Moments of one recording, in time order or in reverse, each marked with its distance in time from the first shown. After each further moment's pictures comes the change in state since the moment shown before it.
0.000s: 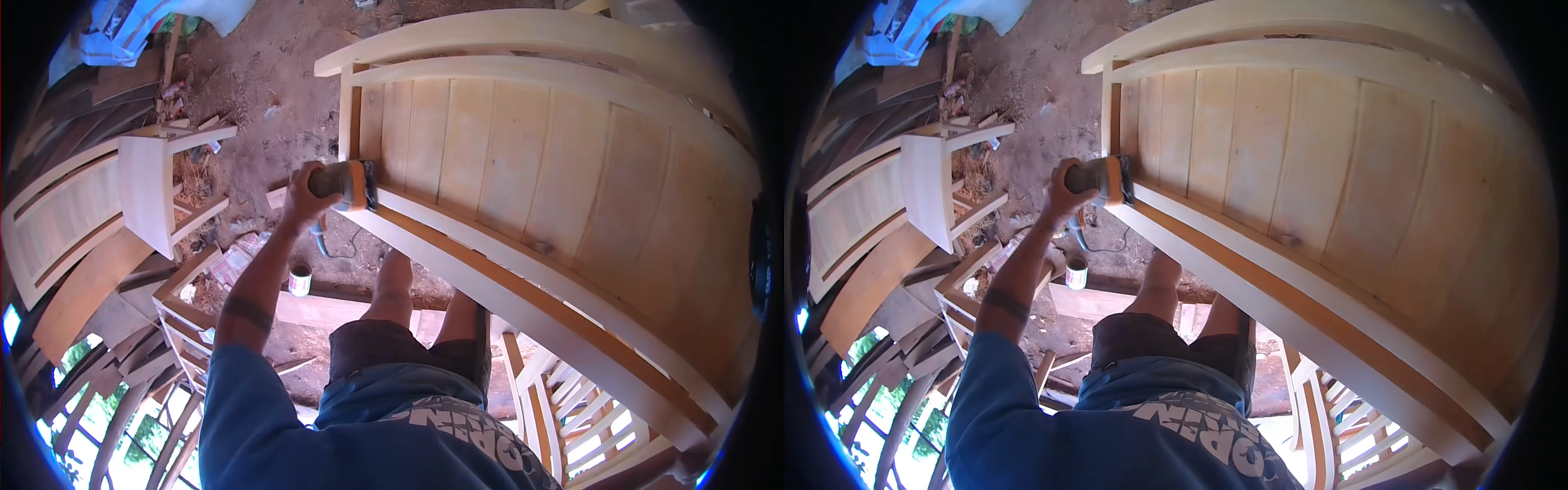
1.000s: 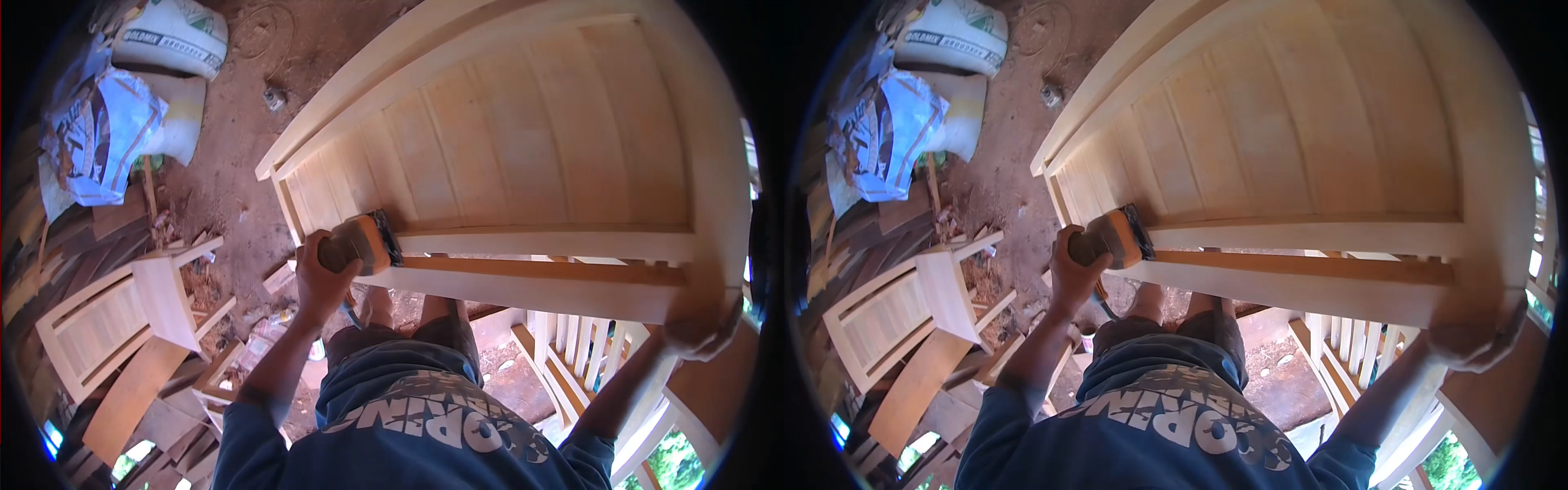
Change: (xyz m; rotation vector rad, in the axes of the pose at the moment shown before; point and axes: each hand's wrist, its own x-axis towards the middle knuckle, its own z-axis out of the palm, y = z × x) left_hand -0.094 0.306 0.017 0.014 -0.019 0.137; right_hand 0.019 -0.097 -0.019 0.263 0.209 0.329
